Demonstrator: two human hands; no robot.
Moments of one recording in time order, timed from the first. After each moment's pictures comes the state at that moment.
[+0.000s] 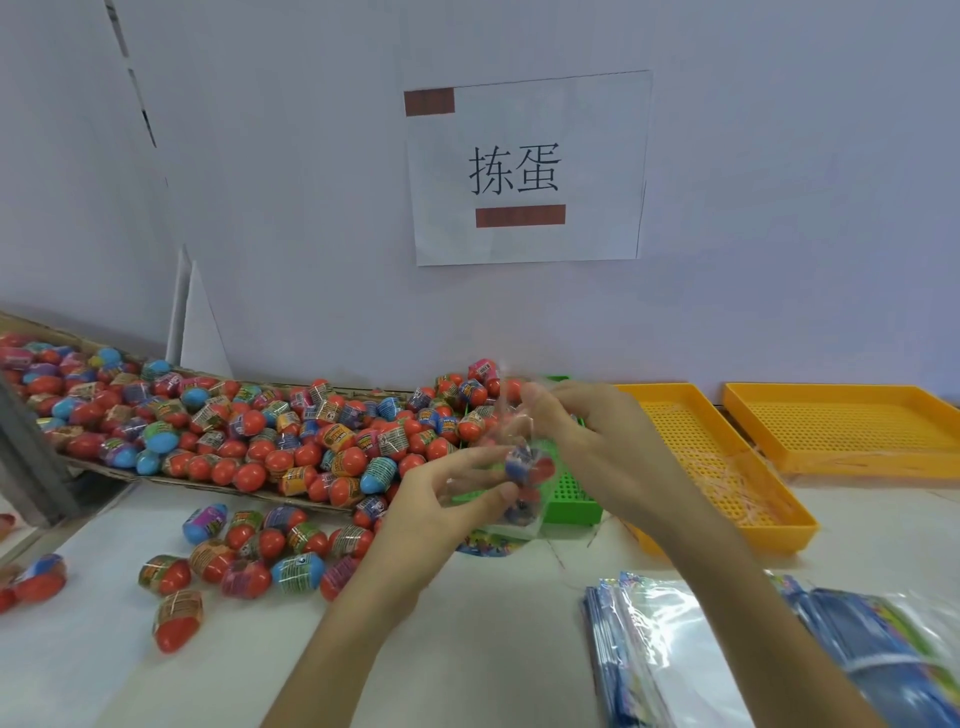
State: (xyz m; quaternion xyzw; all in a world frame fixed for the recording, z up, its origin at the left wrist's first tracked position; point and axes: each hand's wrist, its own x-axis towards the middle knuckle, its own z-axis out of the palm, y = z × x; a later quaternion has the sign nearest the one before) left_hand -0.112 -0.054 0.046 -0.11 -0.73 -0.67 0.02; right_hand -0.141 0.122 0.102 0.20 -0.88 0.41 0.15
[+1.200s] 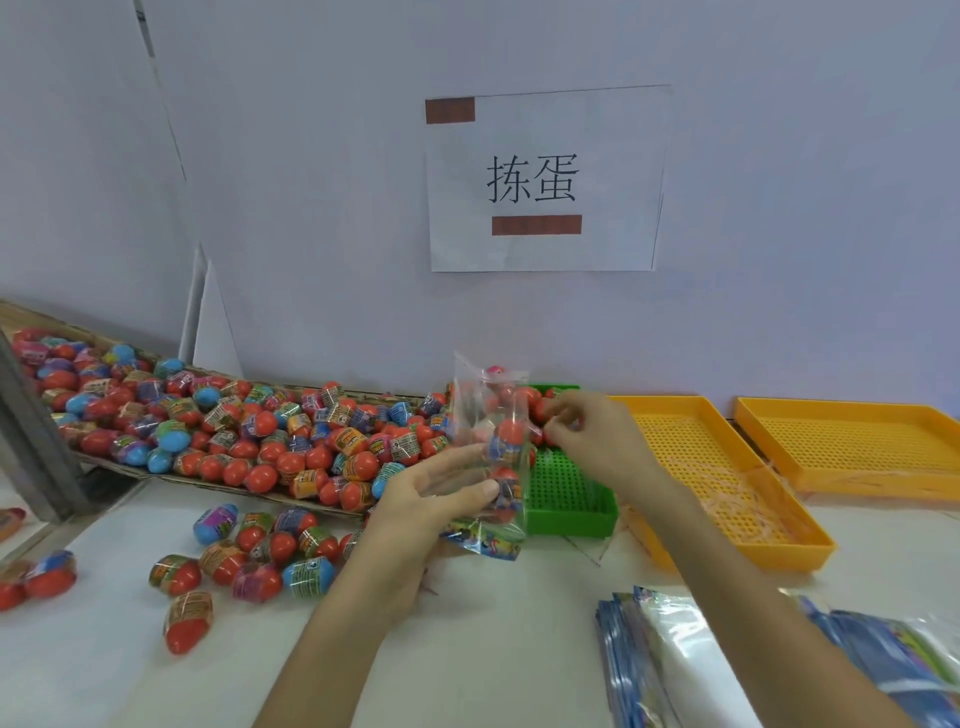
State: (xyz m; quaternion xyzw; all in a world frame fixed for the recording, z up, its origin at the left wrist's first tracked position) left_hand -0.120 -0.073 0.042 -0.01 -0.67 -0.75 -0.01; right_hand -0.224 0.123 0.059 0.11 -0.92 0.35 0.11
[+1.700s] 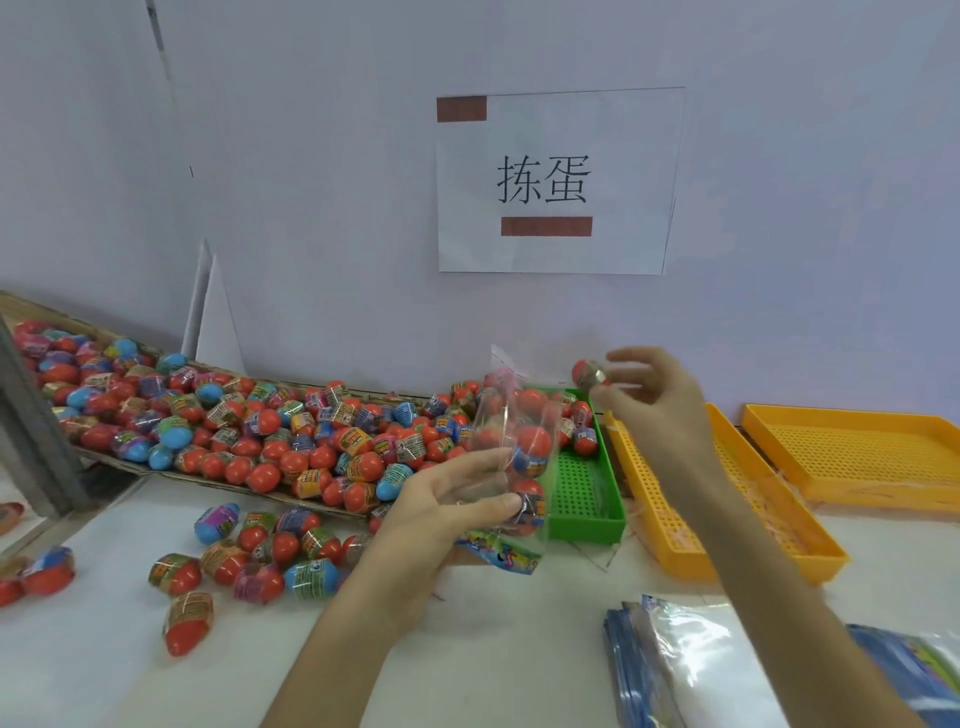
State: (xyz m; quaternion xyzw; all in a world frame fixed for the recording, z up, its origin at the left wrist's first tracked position) left_hand -0.120 -0.072 0.042 -0.03 -0.67 -0.74 -0.05; right_hand -0.200 0.139 0.085 0.08 -0.76 0.61 0.21
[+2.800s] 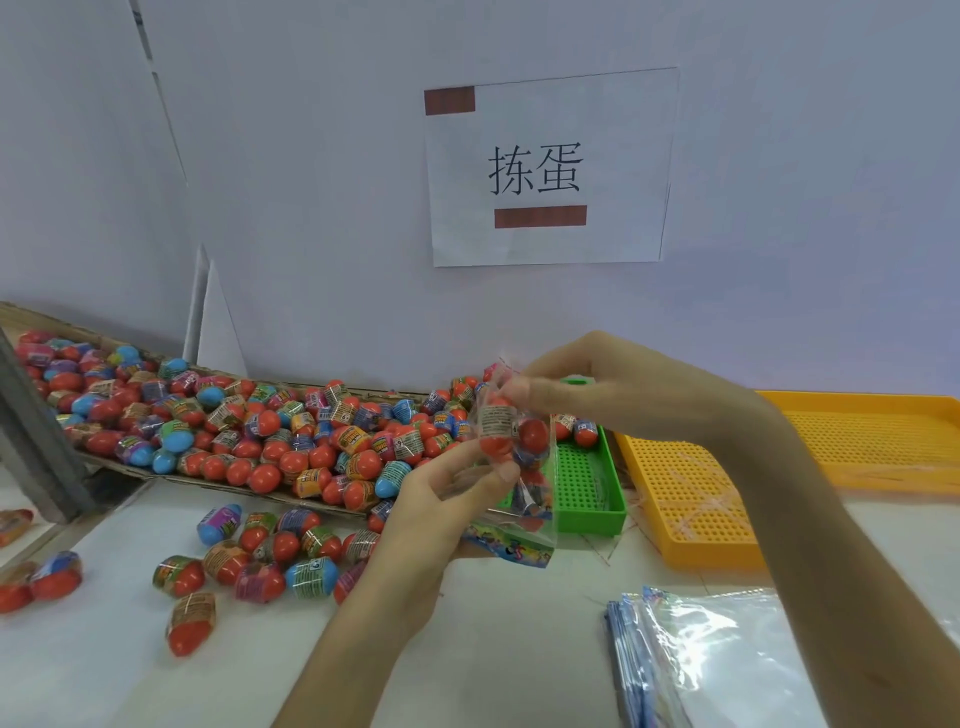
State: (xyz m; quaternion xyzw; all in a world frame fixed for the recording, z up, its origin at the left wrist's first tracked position) left_hand -0.112 -0.058 0.050 -0.04 -0.66 -0.75 0.00; right_hand -0.176 0.127 0.155 0.35 -0.89 0.30 -0.04
